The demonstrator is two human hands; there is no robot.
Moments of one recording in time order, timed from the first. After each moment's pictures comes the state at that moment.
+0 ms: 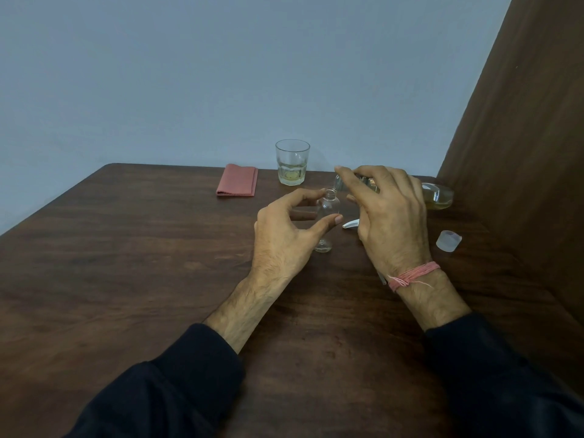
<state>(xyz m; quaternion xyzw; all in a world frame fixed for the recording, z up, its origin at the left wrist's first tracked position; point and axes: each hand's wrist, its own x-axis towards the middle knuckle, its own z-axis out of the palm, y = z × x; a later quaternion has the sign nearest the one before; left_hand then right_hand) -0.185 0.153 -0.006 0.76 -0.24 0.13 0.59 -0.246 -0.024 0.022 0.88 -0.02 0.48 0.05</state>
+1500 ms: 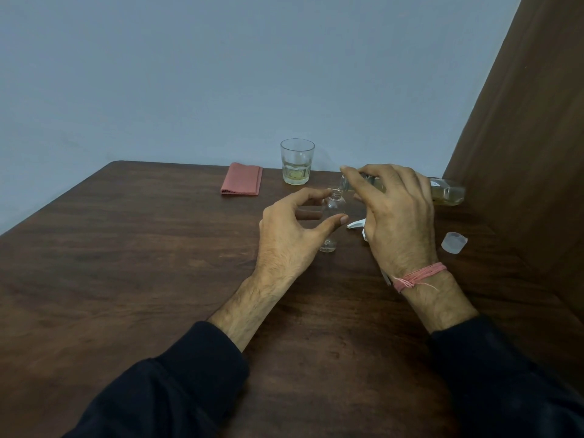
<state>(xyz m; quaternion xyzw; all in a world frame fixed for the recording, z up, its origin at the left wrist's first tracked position) -0.186 0.153 -0.004 0.77 -0.24 0.14 0.58 -0.245 -0.026 0.024 0.88 -0.01 0.47 0.05</state>
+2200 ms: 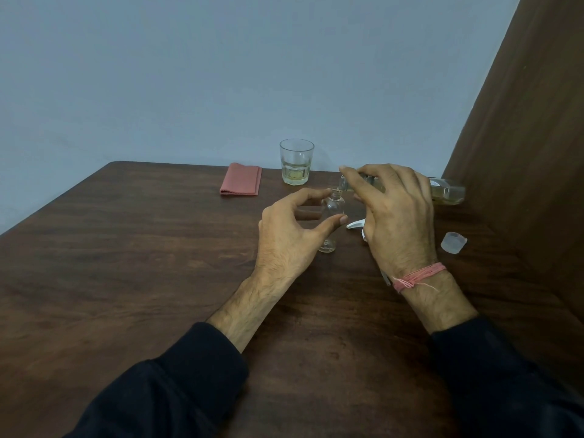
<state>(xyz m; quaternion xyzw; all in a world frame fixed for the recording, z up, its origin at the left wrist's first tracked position) -0.188 0.154 -0.002 0.77 -0.23 0.13 0.58 -0.247 -0.025 0.025 0.88 -0.01 0.47 0.05</state>
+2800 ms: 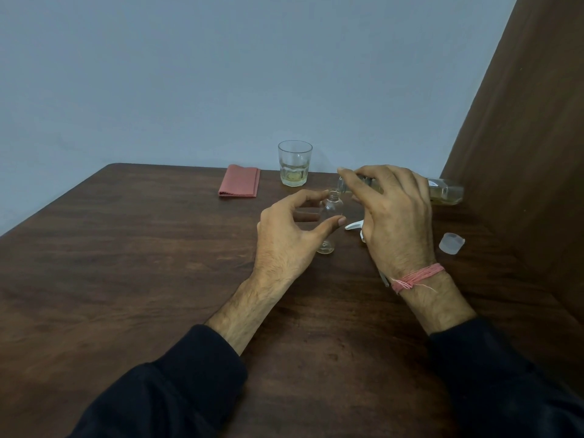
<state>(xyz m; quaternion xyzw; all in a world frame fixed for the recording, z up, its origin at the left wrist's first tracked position) -0.188 0.154 -0.002 0.77 -0.24 0.13 0.58 -0.245 -0.026 0.025 0.88 -0.01 0.47 0.06</state>
